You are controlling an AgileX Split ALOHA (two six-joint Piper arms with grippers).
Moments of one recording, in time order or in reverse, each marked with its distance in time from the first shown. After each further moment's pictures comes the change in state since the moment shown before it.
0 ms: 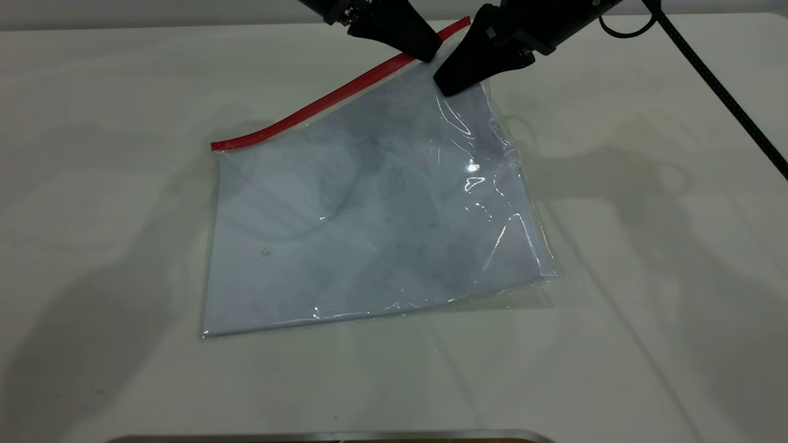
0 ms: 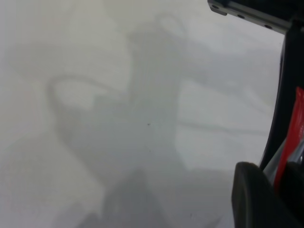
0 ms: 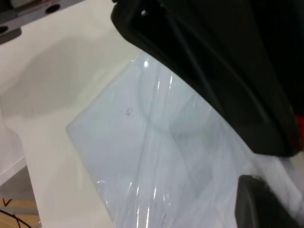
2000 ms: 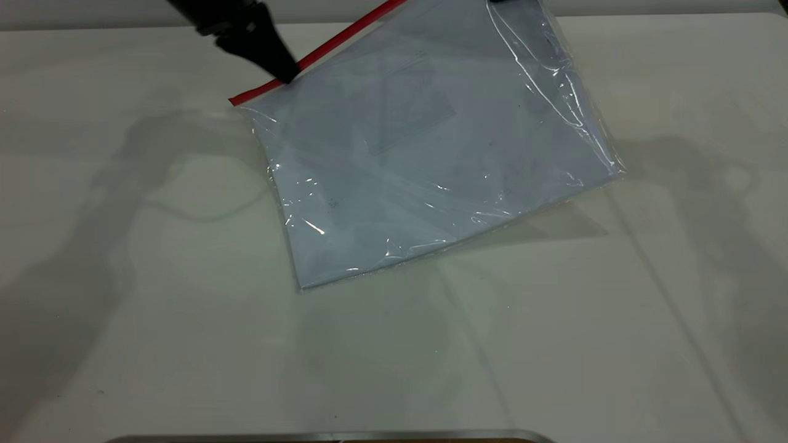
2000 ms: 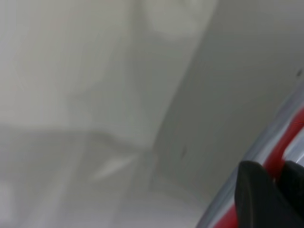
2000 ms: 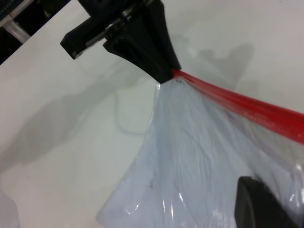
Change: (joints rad) left arm 0.186 -0.006 -0.005 0.414 -0.069 -0.186; right arm -0.149 -0.065 0.001 0.171 0.074 -0.116
